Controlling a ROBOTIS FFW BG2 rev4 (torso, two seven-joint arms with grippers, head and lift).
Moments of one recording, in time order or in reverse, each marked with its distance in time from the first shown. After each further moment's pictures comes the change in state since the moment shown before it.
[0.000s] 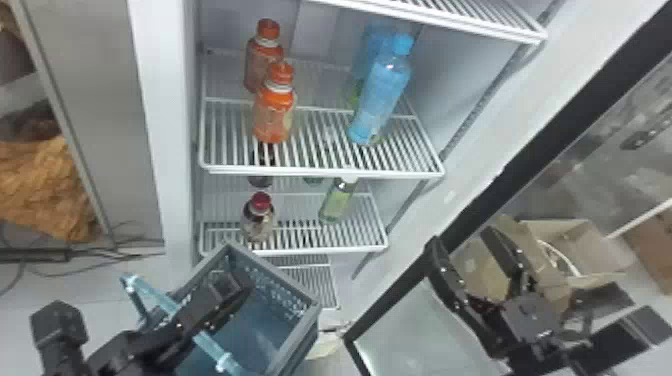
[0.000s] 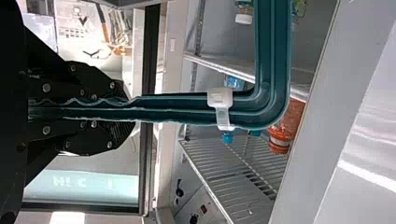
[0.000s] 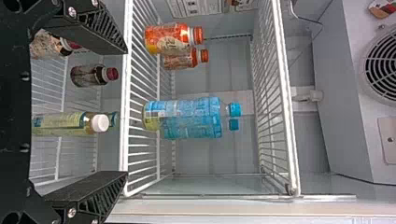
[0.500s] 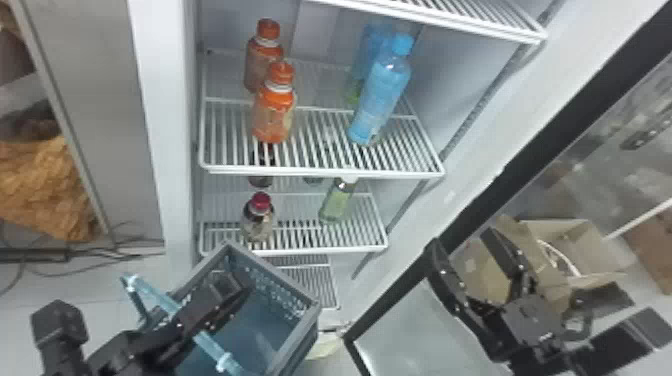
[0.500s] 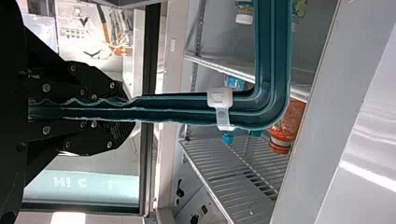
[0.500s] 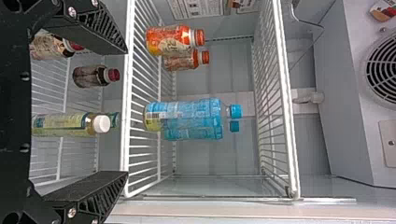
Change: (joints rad) left arm -0.002 0.002 -0.002 0.000 -0.002 0.001 0.000; right arm 0.017 0.000 0.000 -0.014 0.005 0.000 0.000
